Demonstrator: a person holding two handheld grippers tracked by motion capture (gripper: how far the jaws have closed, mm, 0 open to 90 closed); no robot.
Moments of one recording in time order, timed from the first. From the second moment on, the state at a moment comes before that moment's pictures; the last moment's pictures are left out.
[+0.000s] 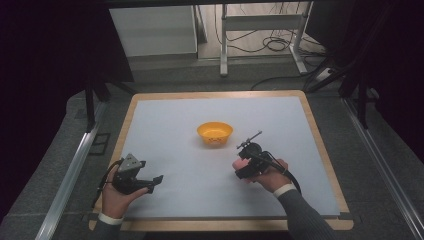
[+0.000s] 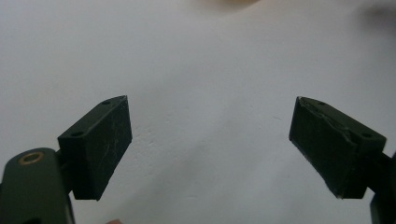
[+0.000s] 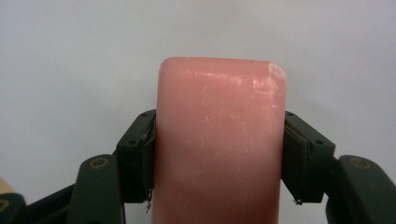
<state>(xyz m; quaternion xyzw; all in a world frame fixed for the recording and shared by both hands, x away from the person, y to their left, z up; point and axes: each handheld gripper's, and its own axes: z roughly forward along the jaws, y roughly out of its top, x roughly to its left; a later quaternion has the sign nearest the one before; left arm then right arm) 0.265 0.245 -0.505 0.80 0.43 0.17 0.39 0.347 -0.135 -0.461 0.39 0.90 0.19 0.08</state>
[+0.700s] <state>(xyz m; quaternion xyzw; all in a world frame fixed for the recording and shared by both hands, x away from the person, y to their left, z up) 0.265 0.243 -0.507 0.80 0.43 0.17 0.38 0.418 -0.123 -0.427 0.37 0.90 0.22 0.10</state>
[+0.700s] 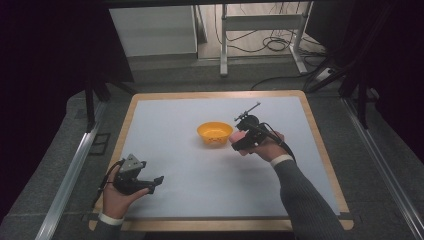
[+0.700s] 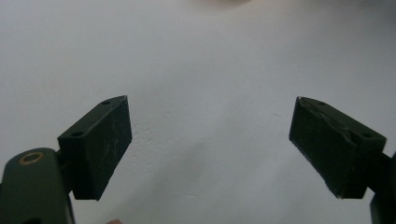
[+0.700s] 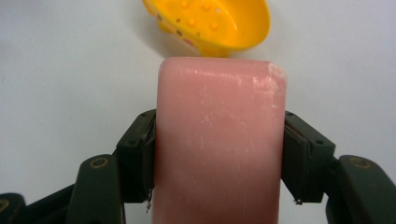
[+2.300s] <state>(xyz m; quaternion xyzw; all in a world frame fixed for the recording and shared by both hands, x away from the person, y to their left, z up) 0.265 0.244 -0.507 0.80 0.43 0.18 0.38 0.498 -0.040 -0.450 0.32 0.91 0.21 0.14</state>
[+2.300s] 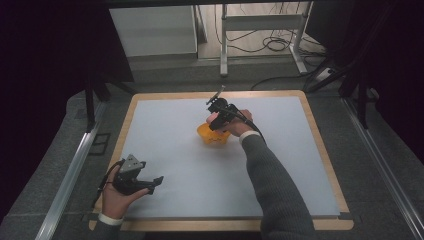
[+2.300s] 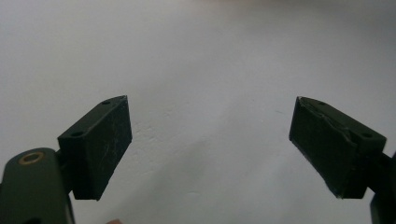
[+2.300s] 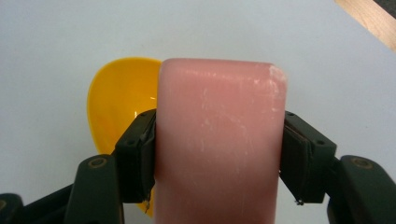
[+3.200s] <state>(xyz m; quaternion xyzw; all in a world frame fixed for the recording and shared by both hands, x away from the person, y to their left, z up) 0.265 0.242 -0.508 0.80 0.43 0.18 0.37 0.469 -0.089 -0.433 0.35 0.88 0.30 0.12</state>
